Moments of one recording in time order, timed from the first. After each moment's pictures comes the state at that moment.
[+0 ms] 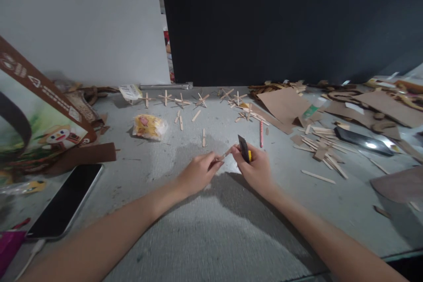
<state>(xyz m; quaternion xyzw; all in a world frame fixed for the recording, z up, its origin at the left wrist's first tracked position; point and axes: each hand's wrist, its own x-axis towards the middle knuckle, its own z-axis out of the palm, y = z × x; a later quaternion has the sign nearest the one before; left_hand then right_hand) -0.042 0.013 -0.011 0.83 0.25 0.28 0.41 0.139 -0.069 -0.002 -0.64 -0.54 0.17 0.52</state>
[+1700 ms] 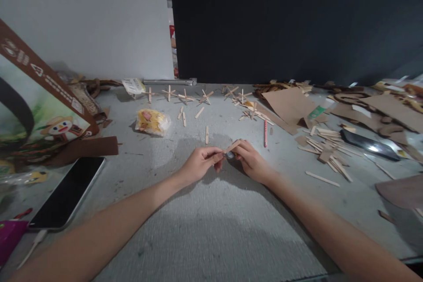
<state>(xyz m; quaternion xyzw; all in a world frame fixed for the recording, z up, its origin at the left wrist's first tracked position) -0.038 0.028 -0.018 0.69 0.18 0.28 0.65 0.185 -0.040 -0.028 -0.46 -0.83 0.04 0.33</state>
